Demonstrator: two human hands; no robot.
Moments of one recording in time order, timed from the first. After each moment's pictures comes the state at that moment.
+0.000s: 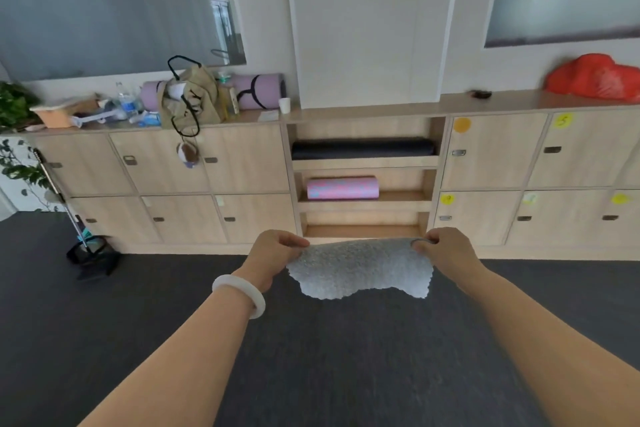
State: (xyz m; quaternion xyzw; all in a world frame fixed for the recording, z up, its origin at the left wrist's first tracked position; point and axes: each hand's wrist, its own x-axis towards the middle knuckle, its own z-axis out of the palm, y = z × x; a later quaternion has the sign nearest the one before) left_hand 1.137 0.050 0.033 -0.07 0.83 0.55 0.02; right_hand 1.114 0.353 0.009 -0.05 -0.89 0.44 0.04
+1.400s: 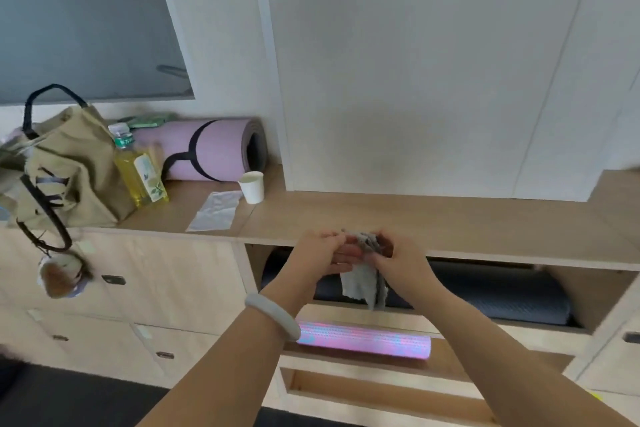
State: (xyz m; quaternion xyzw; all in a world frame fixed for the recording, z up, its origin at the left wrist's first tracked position) left_hand 0.259 0.086 0.070 -0.10 0.71 0.69 0.06; right_hand 0.244 0.239 0.041 0.12 -0.83 0.54 0.01
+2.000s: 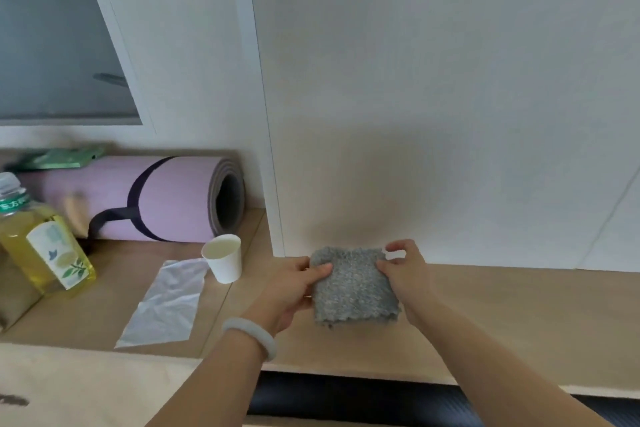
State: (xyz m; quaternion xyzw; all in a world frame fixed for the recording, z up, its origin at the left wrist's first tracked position) left_hand 0.010 -0.013 0.016 -0.08 0.66 0.74 0.13; right_hand -0.001 0.180 0.024 -0.12 -0.76 0.64 0.03
